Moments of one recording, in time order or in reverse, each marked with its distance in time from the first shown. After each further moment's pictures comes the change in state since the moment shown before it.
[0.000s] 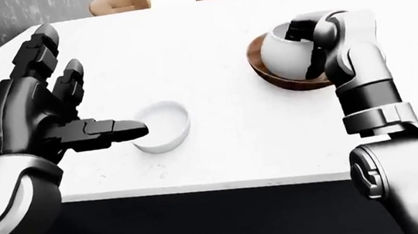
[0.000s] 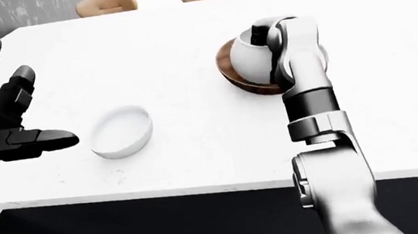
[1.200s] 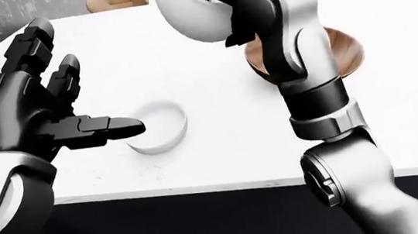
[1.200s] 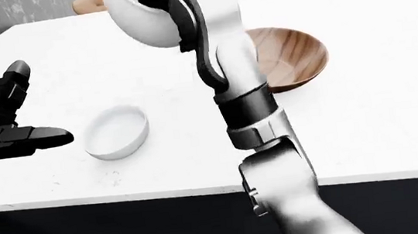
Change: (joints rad) left arm -0.036 0.023 0.024 0.002 -0.048 0.034 0.017; right arm -0.137 0.302 0.073 -0.289 0.083 -0.065 -0.158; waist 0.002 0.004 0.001
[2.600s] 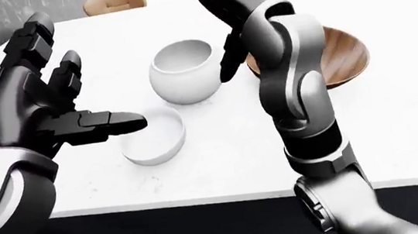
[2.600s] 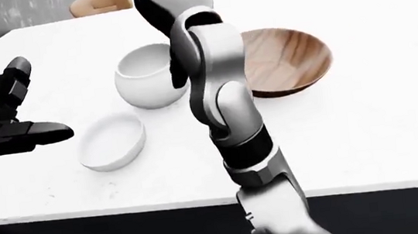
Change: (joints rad) left arm -0.010 0.045 -0.031 0.025 -0.111 -0.052 0.108; right arm 0.195 0.074 0.073 -0.354 0.053 0.243 0.034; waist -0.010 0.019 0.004
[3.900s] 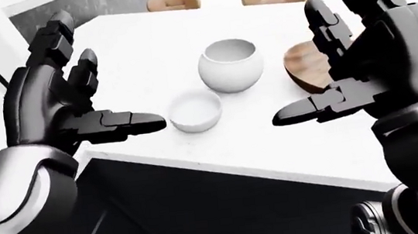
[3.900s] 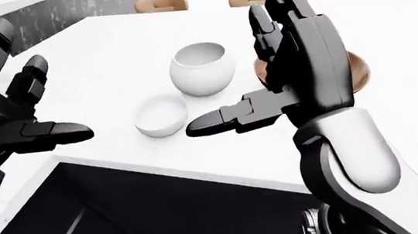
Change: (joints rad) left arm -0.056 -0.118 -0.053 -0.051 0.120 0.082 -0.032; right arm 0.405 -0.283 -0.422 -1.034 2.012 1.013 -1.119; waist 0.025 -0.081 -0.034
